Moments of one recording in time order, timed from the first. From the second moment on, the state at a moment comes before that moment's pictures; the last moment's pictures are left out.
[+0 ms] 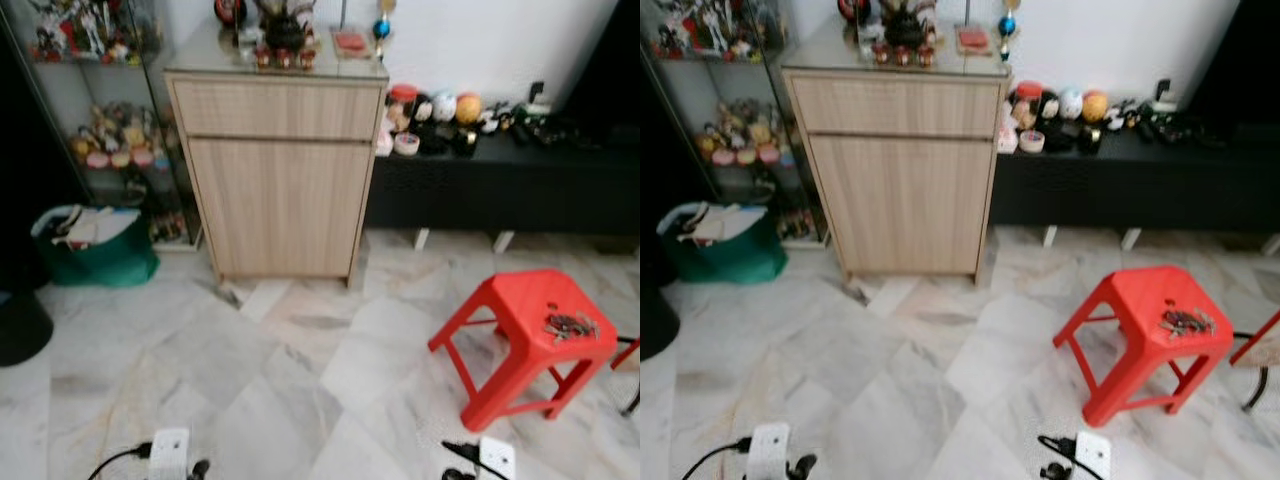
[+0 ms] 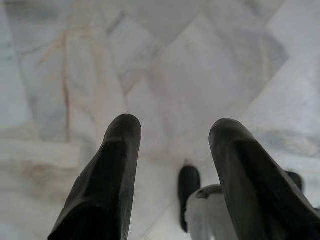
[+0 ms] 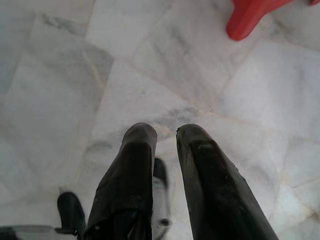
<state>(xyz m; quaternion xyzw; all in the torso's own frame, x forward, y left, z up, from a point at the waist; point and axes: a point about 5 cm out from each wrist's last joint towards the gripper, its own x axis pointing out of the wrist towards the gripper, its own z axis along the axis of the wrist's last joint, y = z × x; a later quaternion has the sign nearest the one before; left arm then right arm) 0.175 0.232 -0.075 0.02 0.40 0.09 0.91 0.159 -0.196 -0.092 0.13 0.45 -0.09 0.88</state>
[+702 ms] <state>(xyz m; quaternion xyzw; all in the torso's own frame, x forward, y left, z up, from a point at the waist) 0.179 0.213 -0.077 0.00 0.39 0.07 0.92 0.156 -0.211 -0.091 0.12 0.45 -0.10 0.88</state>
